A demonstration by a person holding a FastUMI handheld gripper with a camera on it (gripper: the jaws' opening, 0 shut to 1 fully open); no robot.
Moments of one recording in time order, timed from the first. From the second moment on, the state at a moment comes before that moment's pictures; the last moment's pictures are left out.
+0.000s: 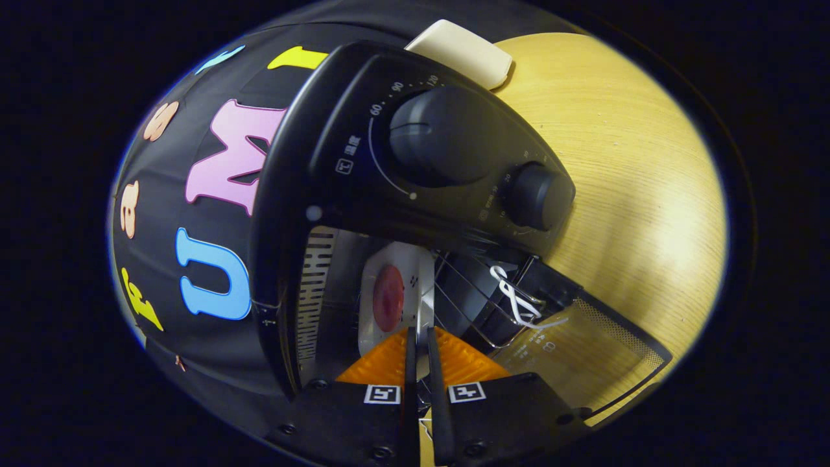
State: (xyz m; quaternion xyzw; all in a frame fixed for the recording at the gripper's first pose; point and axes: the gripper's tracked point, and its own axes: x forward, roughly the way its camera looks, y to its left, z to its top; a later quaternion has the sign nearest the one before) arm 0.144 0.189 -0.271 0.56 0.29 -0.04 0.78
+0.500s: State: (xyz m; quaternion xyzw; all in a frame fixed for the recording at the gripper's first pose) arm 0.071 0.201 -0.233 0.49 0.33 0.02 0.81
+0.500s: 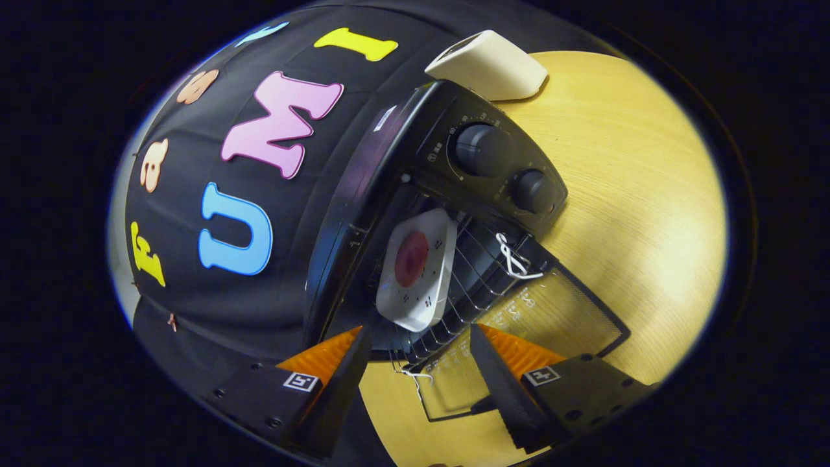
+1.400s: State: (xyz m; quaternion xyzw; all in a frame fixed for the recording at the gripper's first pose) arm -0.050 0.206 -0.301 0.11 0.43 0.09 0.89
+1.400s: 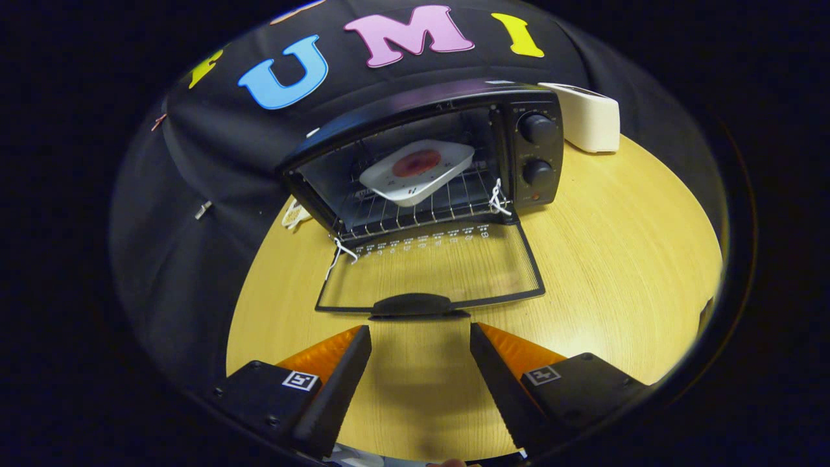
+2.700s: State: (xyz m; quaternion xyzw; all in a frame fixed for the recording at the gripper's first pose) arm -0.013 0.212 -0.311 -0.07 0.38 0.09 0.92
